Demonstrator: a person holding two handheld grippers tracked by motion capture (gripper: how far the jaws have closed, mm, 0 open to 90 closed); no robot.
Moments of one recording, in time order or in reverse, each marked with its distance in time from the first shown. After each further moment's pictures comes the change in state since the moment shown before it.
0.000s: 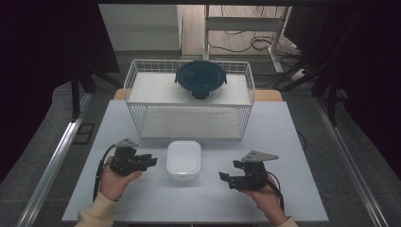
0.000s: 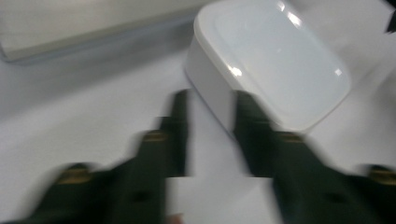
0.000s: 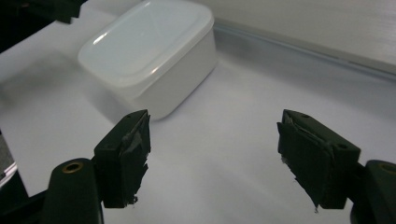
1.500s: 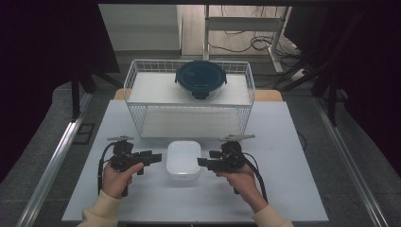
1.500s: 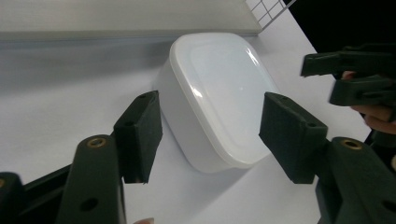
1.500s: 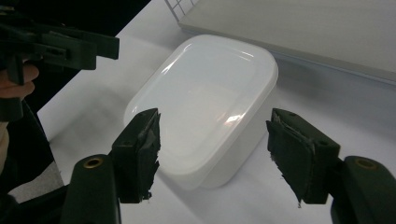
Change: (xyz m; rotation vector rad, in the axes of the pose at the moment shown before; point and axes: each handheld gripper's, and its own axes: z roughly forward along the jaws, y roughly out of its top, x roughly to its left) left arm 0.004 0.010 0.003 -0.049 -0.155 -0.217; right arm 0.018 0.055 0.050 0.046 0.149 0.141
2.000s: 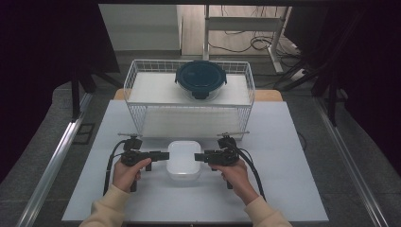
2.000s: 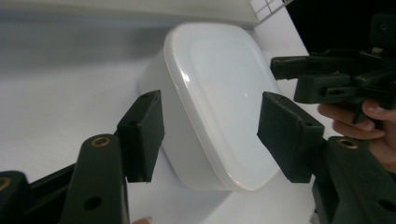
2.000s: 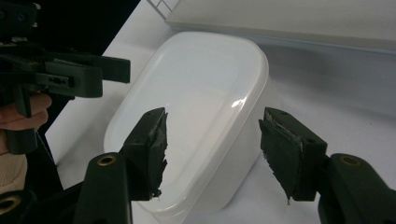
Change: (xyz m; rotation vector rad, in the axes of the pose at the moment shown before) left arm 0.015 0.005 0.035 0.068 -0.099 -0.097; right arm -0.023 0.003 0.031 0.035 0.044 0.157
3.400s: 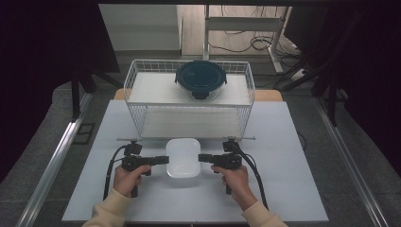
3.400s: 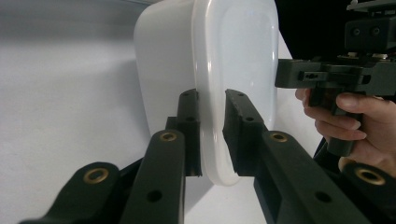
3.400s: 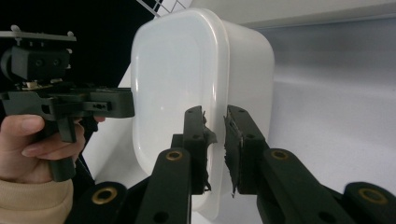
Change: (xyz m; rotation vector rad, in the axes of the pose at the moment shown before) left arm -0.004 -0.014 -0.002 -0.010 -0.055 -0.010; right arm -0.002 -0.014 -0.009 -0.051 0.074 0.154
